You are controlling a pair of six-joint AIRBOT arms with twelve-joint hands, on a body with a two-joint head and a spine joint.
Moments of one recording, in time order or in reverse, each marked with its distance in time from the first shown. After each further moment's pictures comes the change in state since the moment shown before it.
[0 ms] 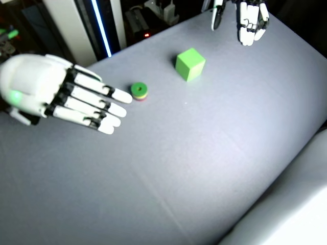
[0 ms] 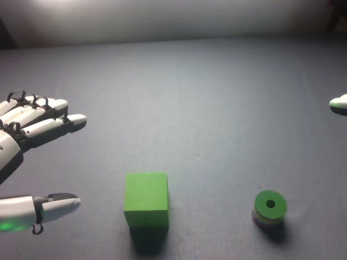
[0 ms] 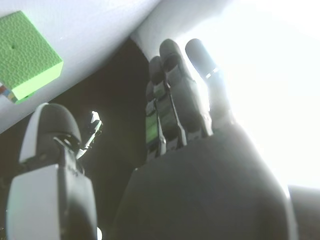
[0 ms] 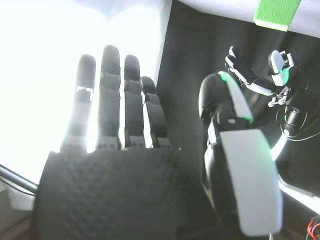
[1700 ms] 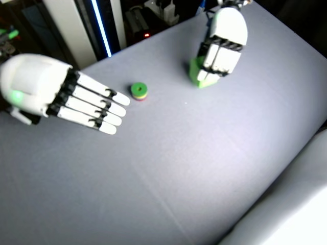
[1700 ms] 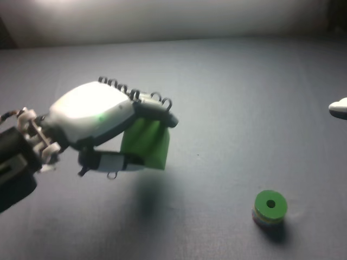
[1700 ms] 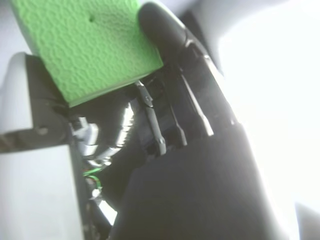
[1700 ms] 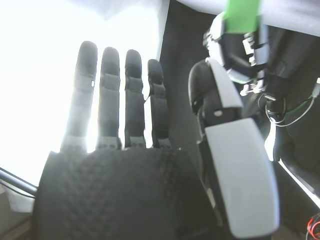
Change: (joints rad) left arm -0.528 -0.286 0.294 0.373 0.505 -0.151; right arm 0.000 -0.001 0.005 -0.008 0.001 0.006
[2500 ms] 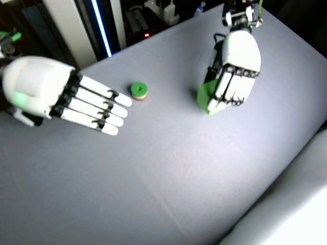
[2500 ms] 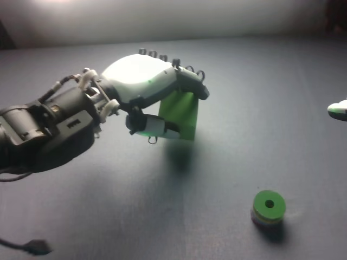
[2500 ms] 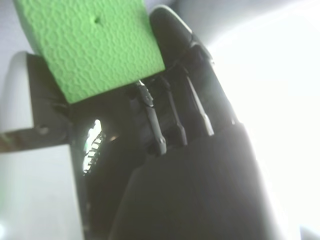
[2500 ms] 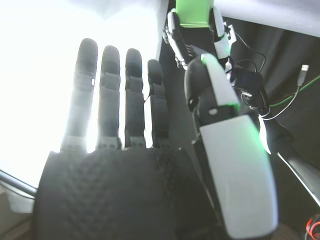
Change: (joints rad) left arm -0.167 -0.237 0.248 0.020 0.223 -0.064; right arm 0.000 -0.020 0.017 0.001 -0.002 0.000
